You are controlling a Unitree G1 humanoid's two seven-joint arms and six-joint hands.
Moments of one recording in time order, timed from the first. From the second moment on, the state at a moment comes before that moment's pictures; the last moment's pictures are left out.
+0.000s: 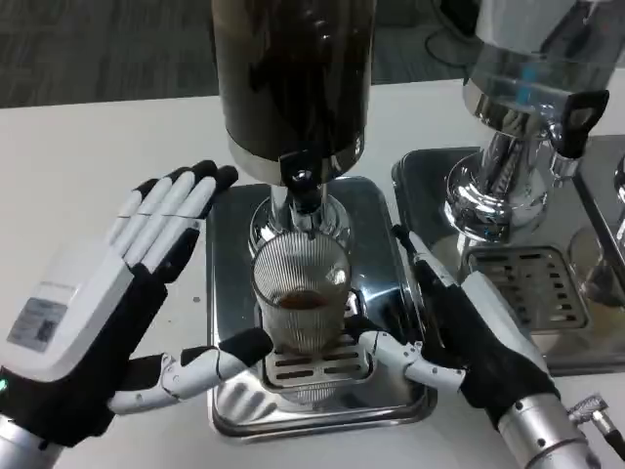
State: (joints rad) left arm 0.31 0.50 0.12 -0.16 0.56 -0.65 0.08; right arm 0.08 -0.23 0.27 0.03 -0.41 -0.10 -0.02
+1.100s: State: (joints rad) left arm 0.46 0.43 0.14 0.14 0.52 -0.64 0.22; right arm -0.03 -0.18 0.30 0.15 -0.40 -0.13 0.00
